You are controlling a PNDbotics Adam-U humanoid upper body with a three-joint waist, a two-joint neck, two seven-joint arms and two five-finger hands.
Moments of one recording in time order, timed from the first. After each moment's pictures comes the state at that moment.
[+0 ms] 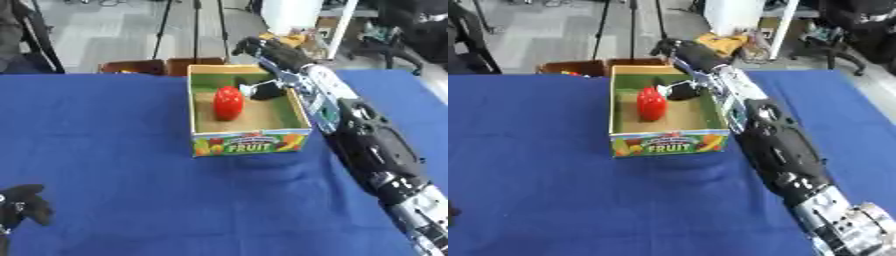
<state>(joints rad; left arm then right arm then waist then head) -0.21 0.18 -0.20 -1.72 -0.06 -0.16 0.10 -0.88 -0.57 0.17 -1.14 0.92 -0.30 0.10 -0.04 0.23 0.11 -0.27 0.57</state>
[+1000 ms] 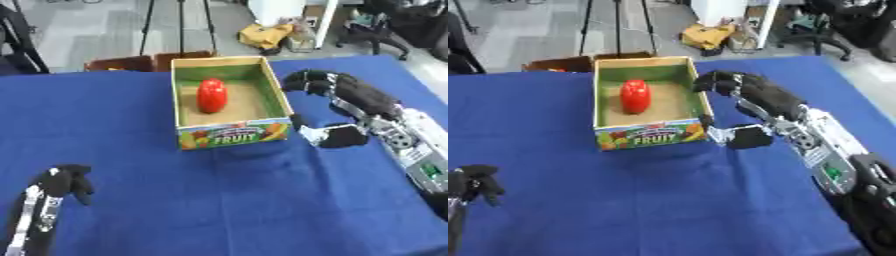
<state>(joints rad) -0.27 0.18 -0.21 -1.70 -0.12 -0.13 0.09 -0.53 -0.67 0.19 -1.65 0.60 -0.40 0.13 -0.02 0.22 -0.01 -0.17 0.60</state>
